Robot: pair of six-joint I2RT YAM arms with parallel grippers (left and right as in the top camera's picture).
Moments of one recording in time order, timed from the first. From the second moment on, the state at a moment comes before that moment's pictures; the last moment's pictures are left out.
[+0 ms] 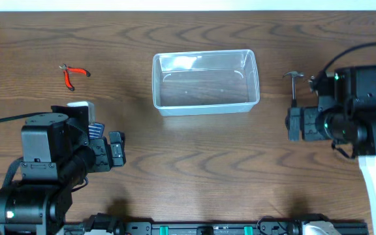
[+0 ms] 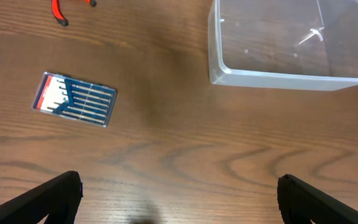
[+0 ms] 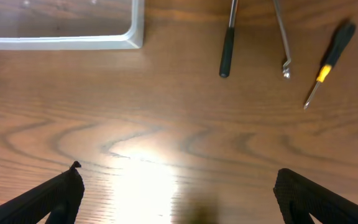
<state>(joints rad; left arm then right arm) -0.05 0.87 1.29 -1.32 0.10 -0.15 0.08 1.24 1.44 -1.39 -0.03 0.08</state>
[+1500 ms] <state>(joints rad) -0.05 0.87 1.29 -1.35 0.02 -0.14 -0.06 2.25 2.11 -1.31 0.06 0.00</state>
